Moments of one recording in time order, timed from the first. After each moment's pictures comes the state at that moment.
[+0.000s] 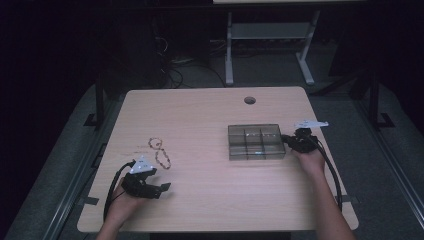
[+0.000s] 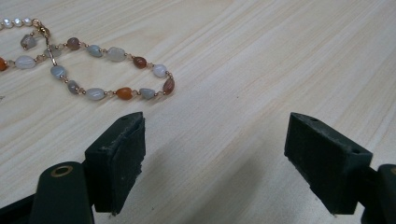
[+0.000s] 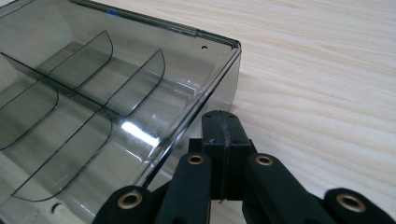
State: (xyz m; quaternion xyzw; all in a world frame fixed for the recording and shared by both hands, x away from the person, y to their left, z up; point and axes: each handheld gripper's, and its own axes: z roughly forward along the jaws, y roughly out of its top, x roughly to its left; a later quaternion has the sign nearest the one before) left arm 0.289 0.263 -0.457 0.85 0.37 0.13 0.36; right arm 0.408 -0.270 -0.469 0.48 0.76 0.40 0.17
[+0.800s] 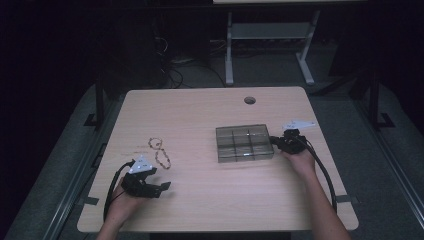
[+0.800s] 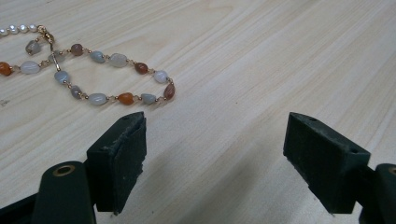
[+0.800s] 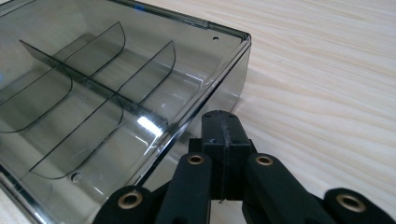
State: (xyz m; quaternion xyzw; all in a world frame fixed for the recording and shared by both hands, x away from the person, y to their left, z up) left arm 0.288 0.263 -0.455 0.84 0.37 0.13 0.37; right arm 0.408 -0.237 -0.469 0.43 0.79 0.41 0.15
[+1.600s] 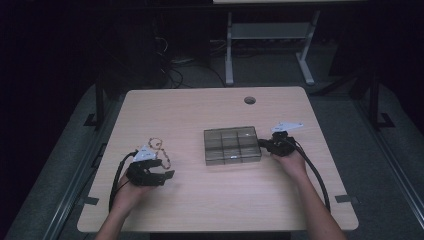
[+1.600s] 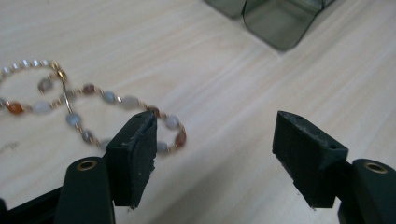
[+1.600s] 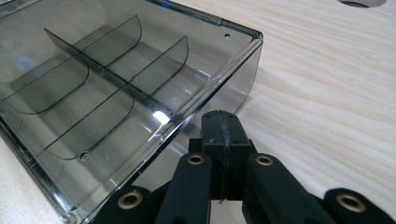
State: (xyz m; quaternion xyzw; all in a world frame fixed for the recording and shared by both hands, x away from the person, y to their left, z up) left arm 0.316 0.251 -0.442 0.83 0.38 0.13 0.38; right arm 0.404 -0.204 -0.468 0.40 0.81 0.42 0.13
